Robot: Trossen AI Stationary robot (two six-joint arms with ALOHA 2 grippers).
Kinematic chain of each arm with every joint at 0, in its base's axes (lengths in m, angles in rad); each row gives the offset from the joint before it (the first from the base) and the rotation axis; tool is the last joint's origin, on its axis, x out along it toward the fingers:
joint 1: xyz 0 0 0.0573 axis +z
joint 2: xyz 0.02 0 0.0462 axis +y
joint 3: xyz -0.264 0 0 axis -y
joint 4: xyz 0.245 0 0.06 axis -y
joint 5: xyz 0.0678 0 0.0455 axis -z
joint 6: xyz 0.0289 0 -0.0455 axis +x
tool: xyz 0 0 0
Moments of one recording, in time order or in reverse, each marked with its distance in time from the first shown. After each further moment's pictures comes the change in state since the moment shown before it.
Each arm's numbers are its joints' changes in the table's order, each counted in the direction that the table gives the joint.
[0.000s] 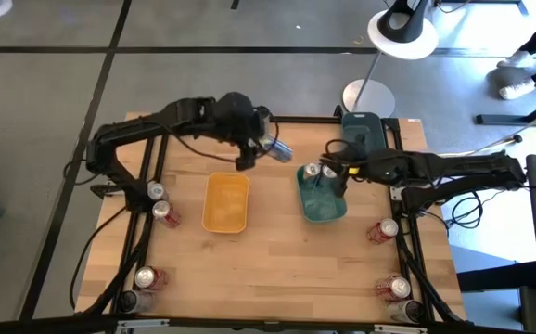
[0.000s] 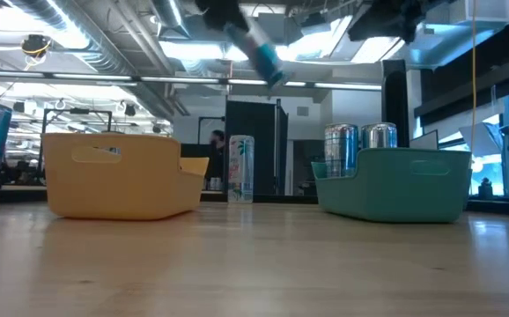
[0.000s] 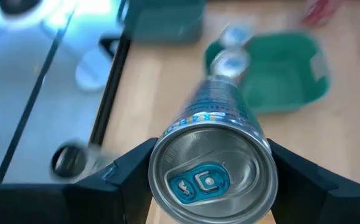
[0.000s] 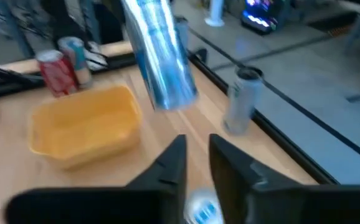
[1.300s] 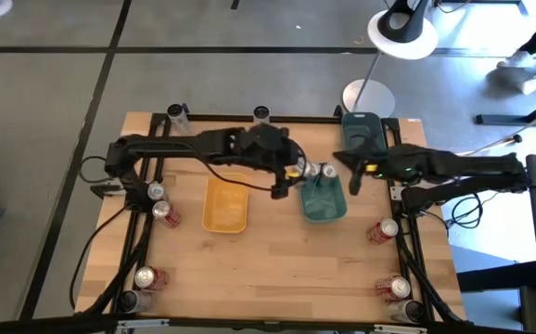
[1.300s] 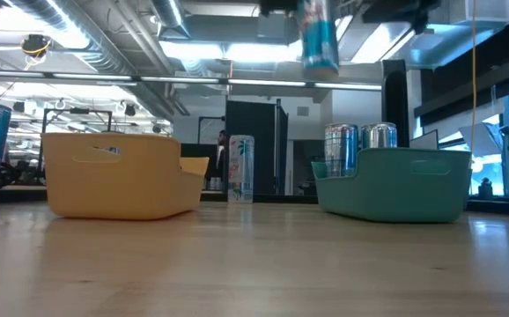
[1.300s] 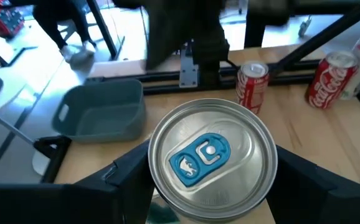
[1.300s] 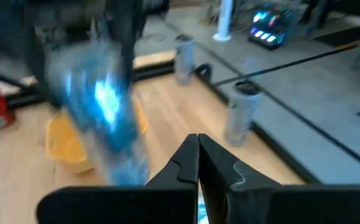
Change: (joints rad) left arm -0.188 0.173 -0.004 0.445 0.027 -0.066; right arm 0.001 -0.140 -0.001 -0.064 -0.015 -0.020
